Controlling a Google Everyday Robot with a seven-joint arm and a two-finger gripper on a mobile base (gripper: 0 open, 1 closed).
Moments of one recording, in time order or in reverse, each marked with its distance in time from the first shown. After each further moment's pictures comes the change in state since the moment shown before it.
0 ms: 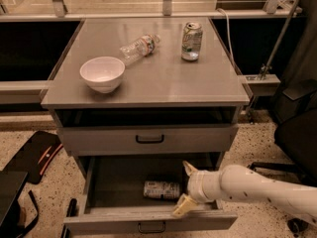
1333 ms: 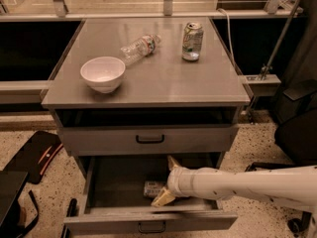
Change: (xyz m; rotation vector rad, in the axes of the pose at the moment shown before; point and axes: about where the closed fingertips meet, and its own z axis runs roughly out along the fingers) arm -0.028 -0.019 0.074 0.103 -0.011 -0.002
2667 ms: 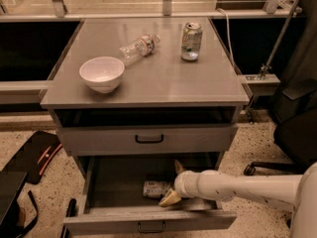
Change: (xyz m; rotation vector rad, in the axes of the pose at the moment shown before) arm 0.062 -0.013 0.044 -0.004 0.009 0.048
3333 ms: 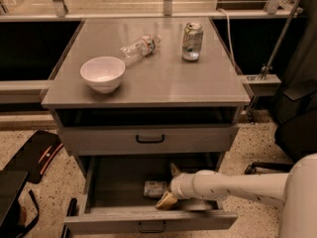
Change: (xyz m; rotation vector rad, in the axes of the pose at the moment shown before) arm 0.006 0.013 0.019 -0.051 0.003 0.015
